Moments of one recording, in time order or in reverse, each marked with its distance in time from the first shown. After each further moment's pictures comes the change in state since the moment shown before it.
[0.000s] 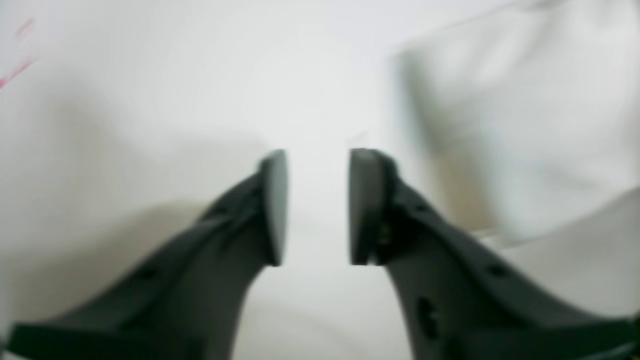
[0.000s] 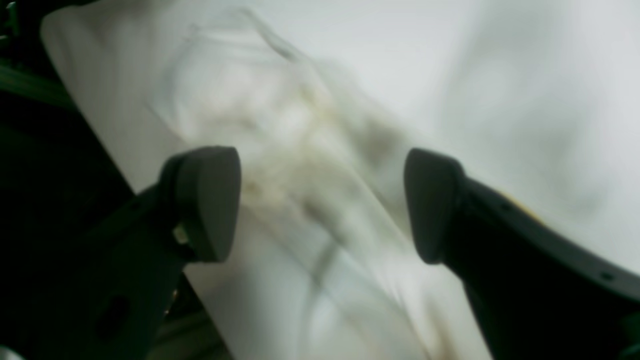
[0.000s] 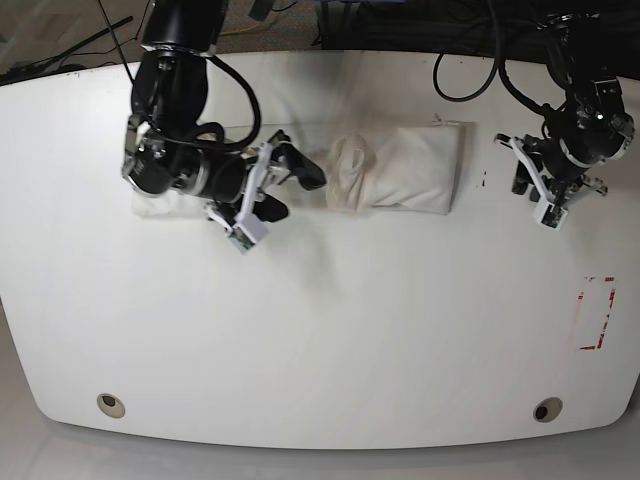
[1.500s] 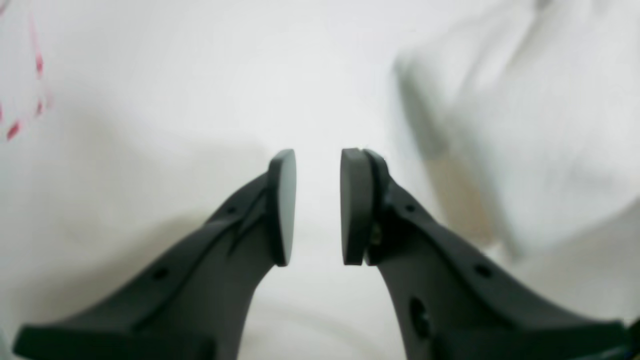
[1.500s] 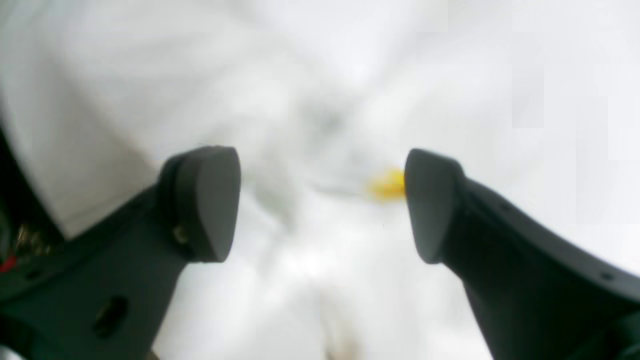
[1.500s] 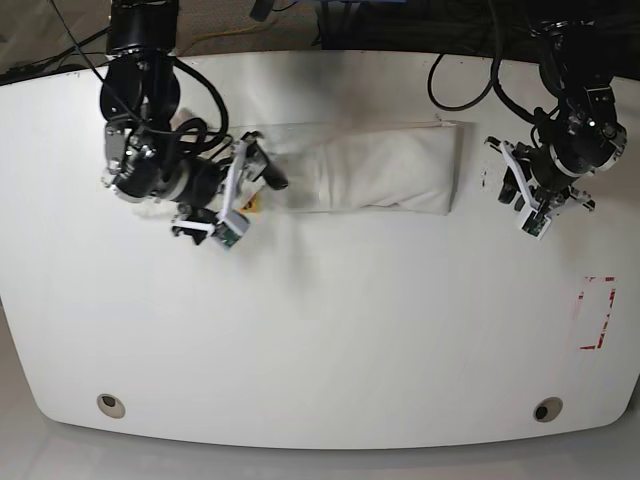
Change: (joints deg) left arm -3.9 2.7 4.0 0.3 1.1 -5.2 0.2; right arm -1.4 14.3 -4.0 3.1 -8.5 0.1 9.6
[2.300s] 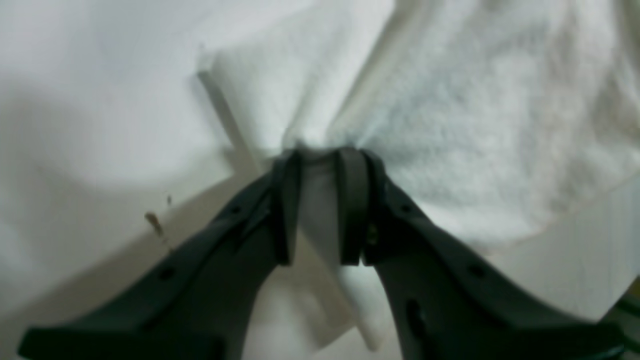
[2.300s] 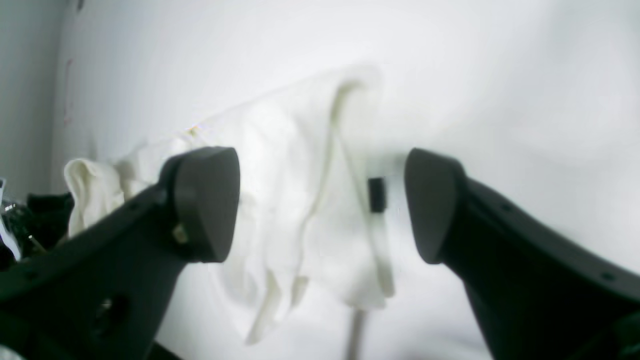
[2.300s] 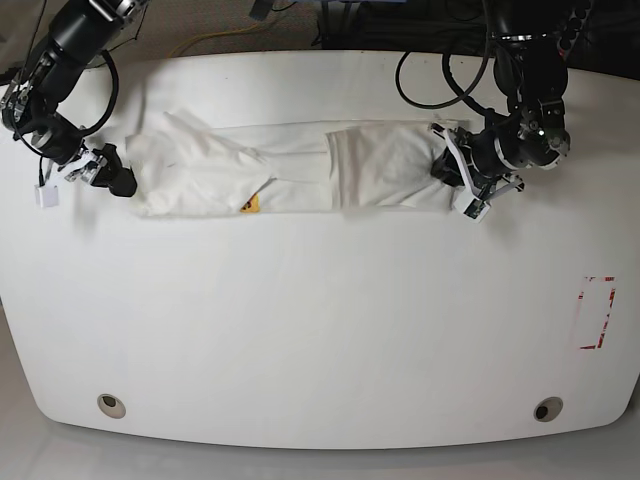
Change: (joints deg) left arm -0.6 5.7 7.3 -16.9 -0.8 -1.7 -6.3; right arm 0.5 7.5 42.2 -37.6 23.0 -0.4 -3.7
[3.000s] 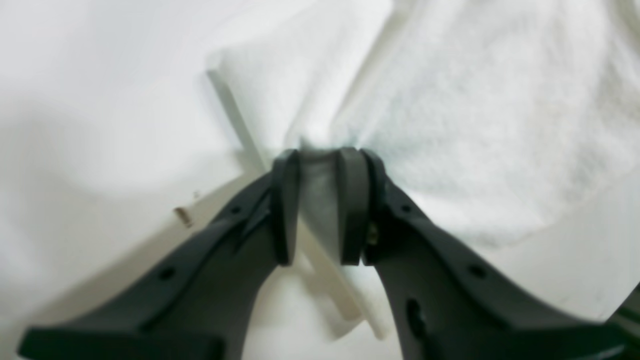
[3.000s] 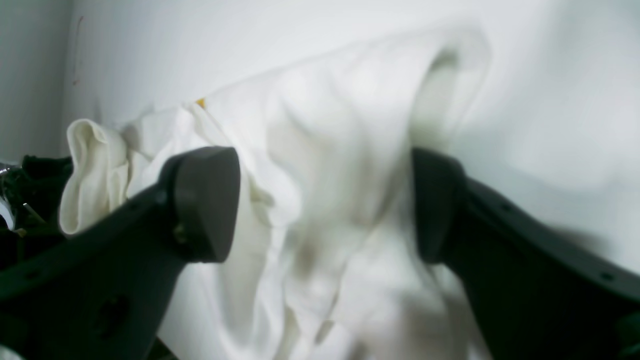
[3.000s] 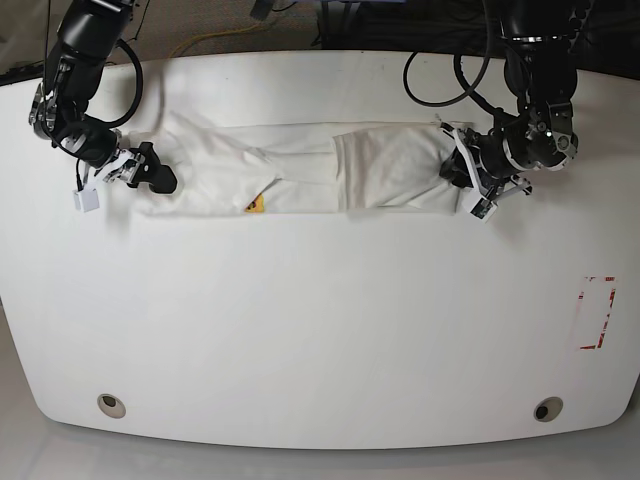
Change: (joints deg) left arm 0.3 -3.6 0.4 0.1 -0.1 0.0 -1.2; right arm -2.7 0.0 -15.5 -1.6 0.8 0.0 10.8
